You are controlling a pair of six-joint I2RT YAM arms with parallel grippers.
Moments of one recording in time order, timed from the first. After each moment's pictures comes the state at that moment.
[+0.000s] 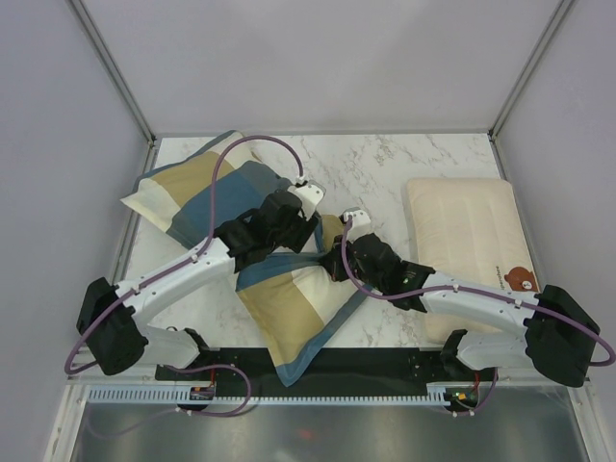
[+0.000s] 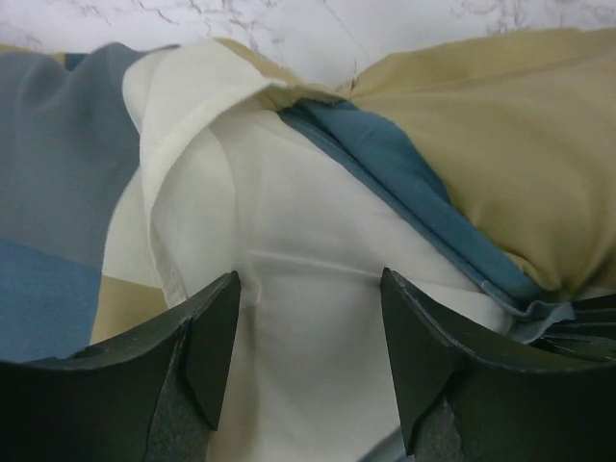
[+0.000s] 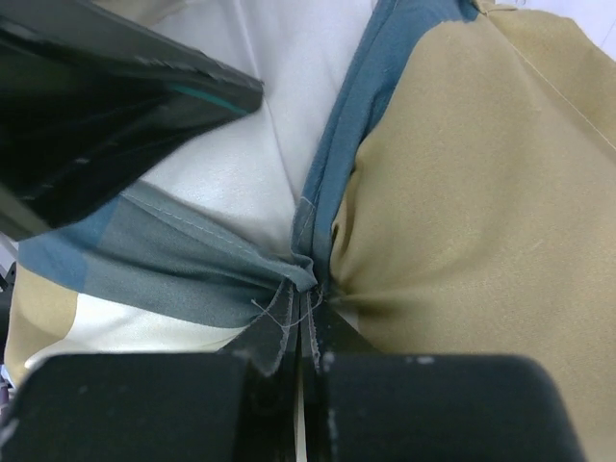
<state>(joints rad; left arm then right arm) -0.83 1.32 1.07 -0.40 -0.30 0.04 0.96 1.23 0.66 0.12 0.17 0.57</state>
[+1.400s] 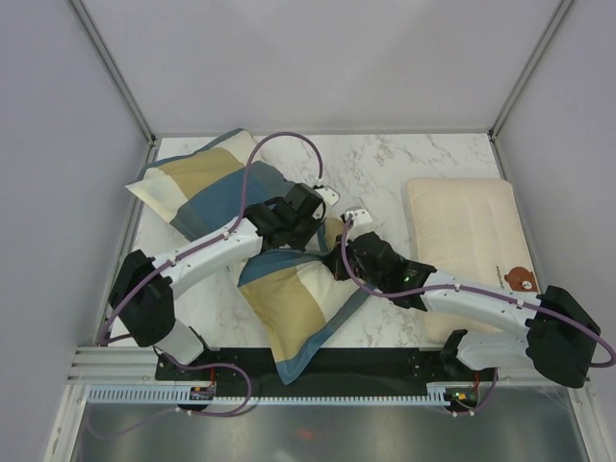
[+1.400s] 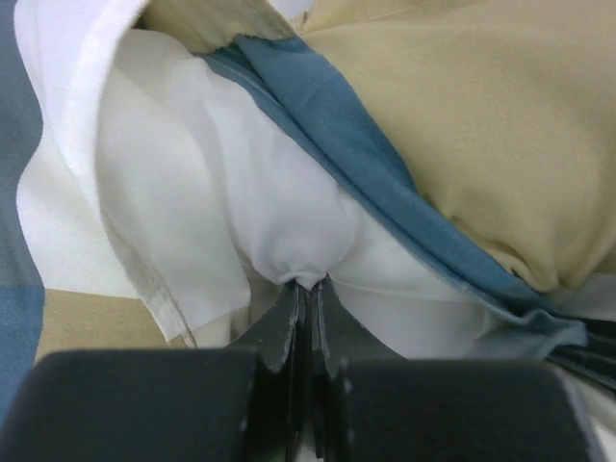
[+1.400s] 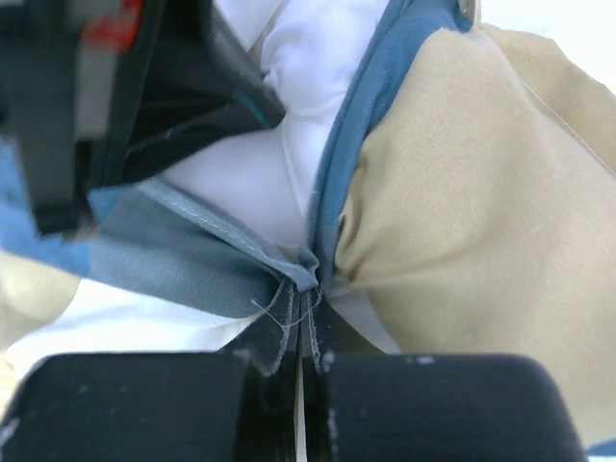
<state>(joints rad) -0.81 1.55 1.21 -0.58 -0.21 0.02 0.95 1.24 0.68 0.08 0.19 0.57</state>
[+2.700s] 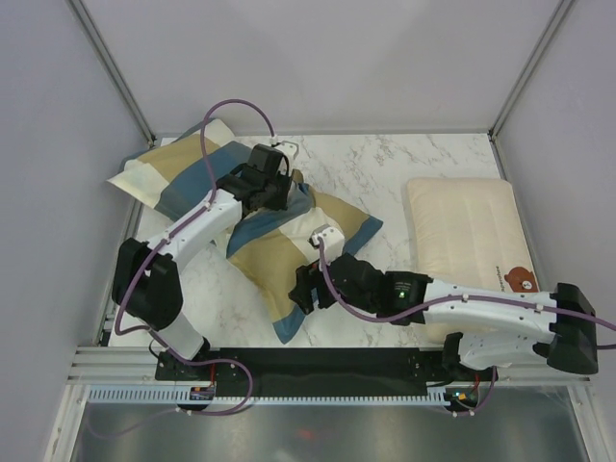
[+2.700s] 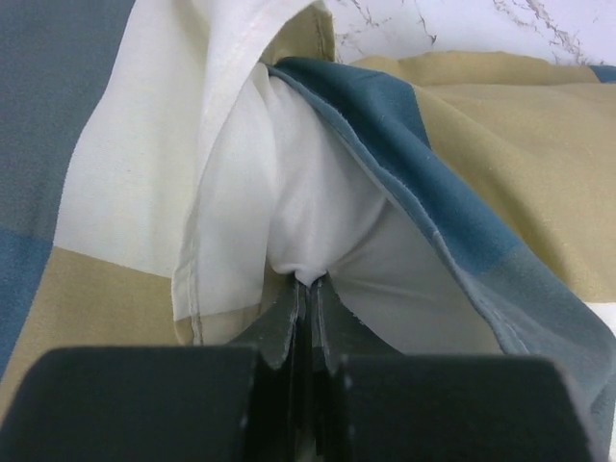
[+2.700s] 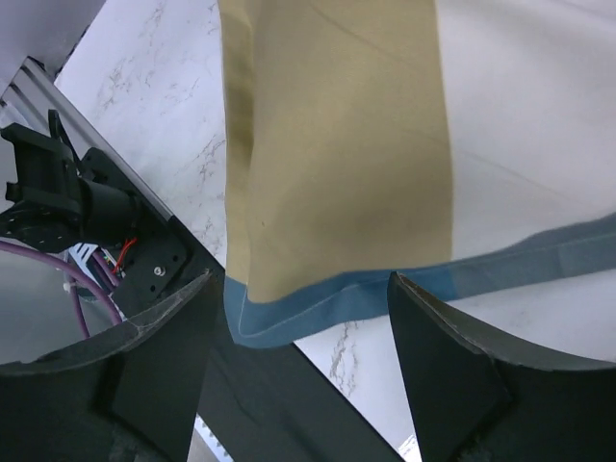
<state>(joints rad) -0.51 1.65 1.34 -0.49 -0.07 -0.10 1.24 1.18 0.89 -0.24 0.27 0.58</state>
